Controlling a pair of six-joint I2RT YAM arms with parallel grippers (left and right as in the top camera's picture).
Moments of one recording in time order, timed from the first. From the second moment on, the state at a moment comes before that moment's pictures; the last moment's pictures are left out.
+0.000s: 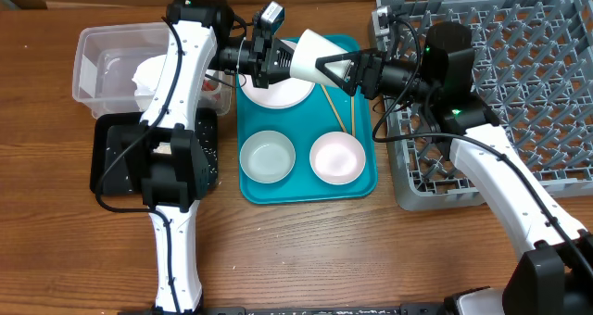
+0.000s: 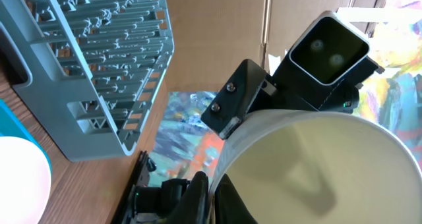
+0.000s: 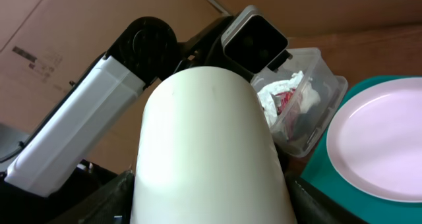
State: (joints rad) left arm -0.14 2.38 2.31 -1.69 1.53 0.28; right arm 0.25 1.58 1.19 0.14 -0.91 0.63
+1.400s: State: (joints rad) left arm -0.18 2.38 2.80 -1.66 0.29 0.03; right arm 0.01 1.46 1.50 -1.25 -0.10 0.49
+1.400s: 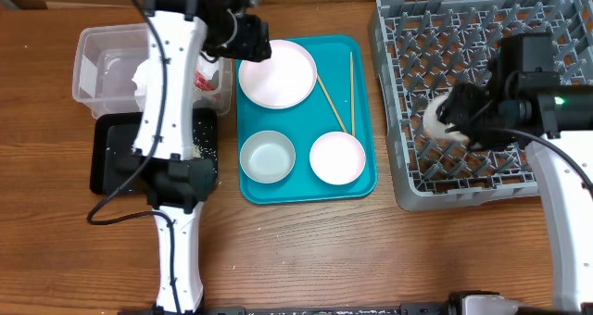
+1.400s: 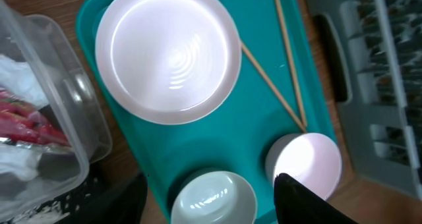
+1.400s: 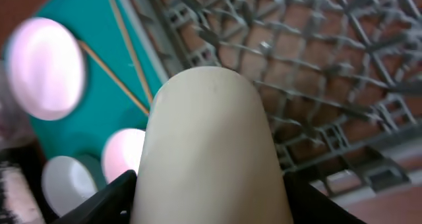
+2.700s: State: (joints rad) left arm -0.24 2.38 2.80 -1.67 0.09 0.00; right arm 0.01 1.65 1.38 -1.30 -0.05 0.46
